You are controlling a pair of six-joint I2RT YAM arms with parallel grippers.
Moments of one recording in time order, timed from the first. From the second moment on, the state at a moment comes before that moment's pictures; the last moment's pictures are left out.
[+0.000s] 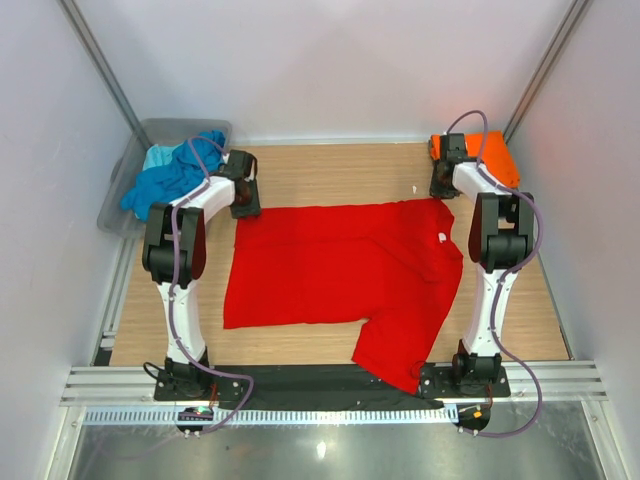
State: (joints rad) left arm -0.19 2.10 1.55 -0.52 -0.10 -0.31; right arm 0.00 2.19 1.69 -0.46 0.16 0.17
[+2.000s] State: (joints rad) left arm -0.16 1.85 1.57 -0.57 0.06 -0.26; right arm 0.22 1.78 1.44 -0.59 0.24 0.29
